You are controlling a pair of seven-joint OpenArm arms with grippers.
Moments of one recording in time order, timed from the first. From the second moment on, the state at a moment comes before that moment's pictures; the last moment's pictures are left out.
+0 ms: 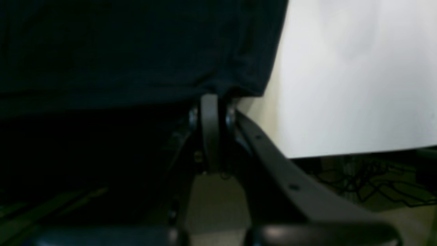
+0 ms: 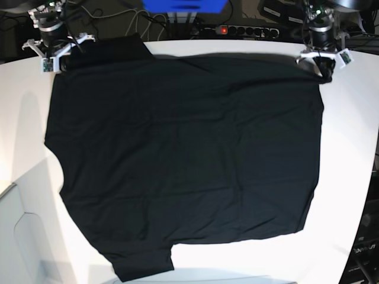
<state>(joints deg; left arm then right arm) 41.2 -7.6 -27.7 99.1 -28.2 0.2 2.4 -37.2 -10.0 39.9 115.4 -0.8 38.7 -28.3</state>
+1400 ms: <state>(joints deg) 27.5 -7.8 -27.7 98.6 -28.0 0.5 3.1 -11.0 -7.8 36.9 109.7 -1.0 38.8 -29.0</state>
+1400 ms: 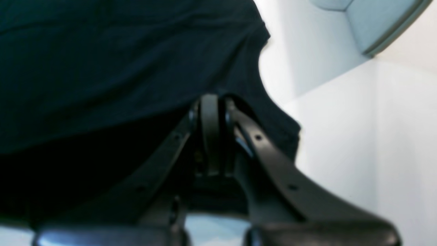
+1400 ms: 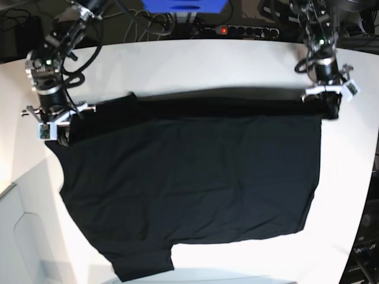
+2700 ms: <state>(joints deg) 14.3 -13.4 -21.9 85.8 -27.9 0.6 3.1 3.2 -2.8 33.3 89.8 -8.3 38.7 -28.7</state>
